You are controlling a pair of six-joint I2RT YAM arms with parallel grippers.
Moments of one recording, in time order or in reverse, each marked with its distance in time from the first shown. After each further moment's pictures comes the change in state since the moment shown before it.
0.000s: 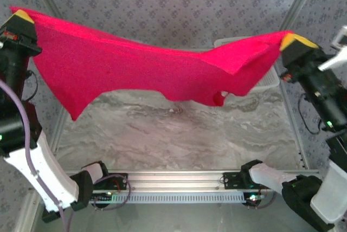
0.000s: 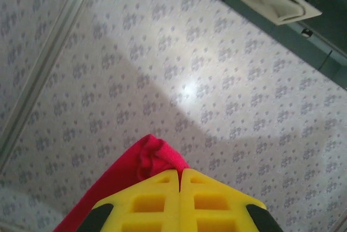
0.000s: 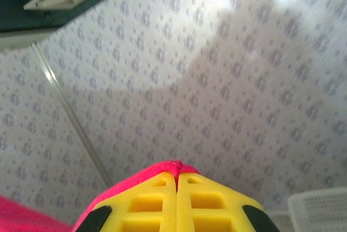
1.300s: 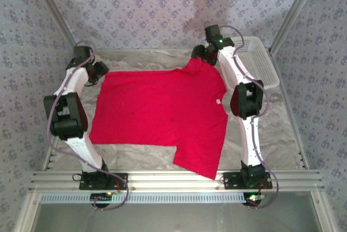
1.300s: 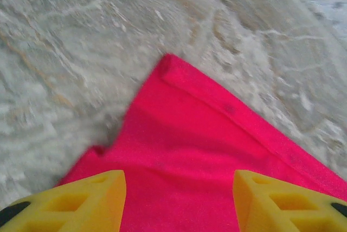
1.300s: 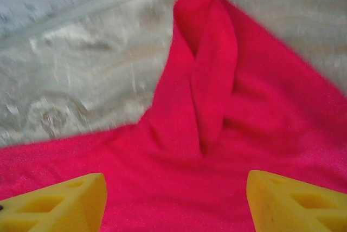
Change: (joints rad) left arm -0.228 0.671 -0.793 0.244 -0.202 0.087; right arm -0.095 1.215 -0.056 0.072 -0.211 0.190
